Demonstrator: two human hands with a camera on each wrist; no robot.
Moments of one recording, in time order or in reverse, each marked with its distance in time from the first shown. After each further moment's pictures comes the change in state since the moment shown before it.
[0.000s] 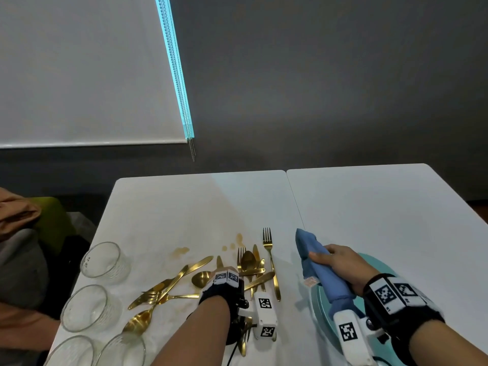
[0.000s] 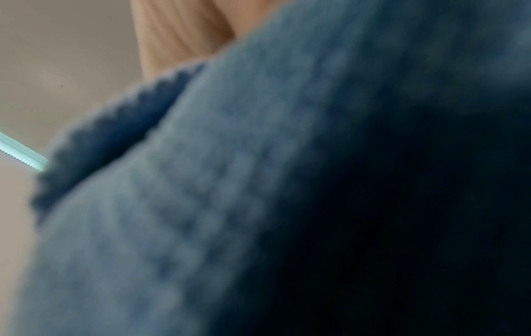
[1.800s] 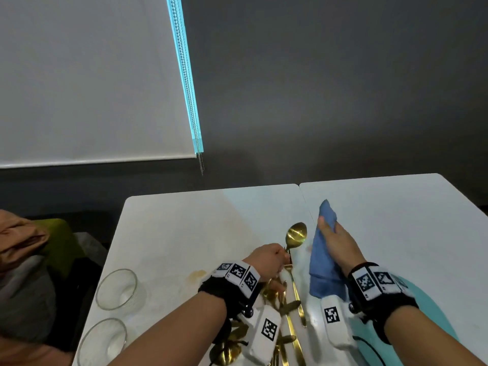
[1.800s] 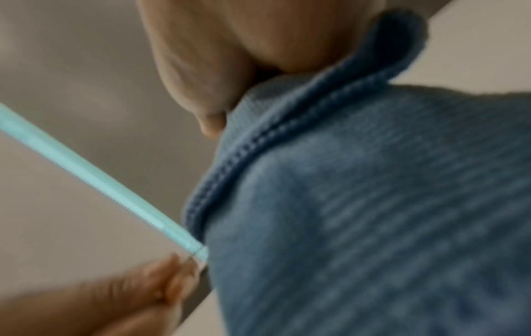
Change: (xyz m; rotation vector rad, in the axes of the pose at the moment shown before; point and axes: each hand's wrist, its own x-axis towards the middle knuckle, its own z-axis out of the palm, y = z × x) left_hand -0.009 0.047 -0.082 -0.578 -0.217 0.320; right_hand 0.047 -0.065 0.047 -0.108 0.333 -0.214
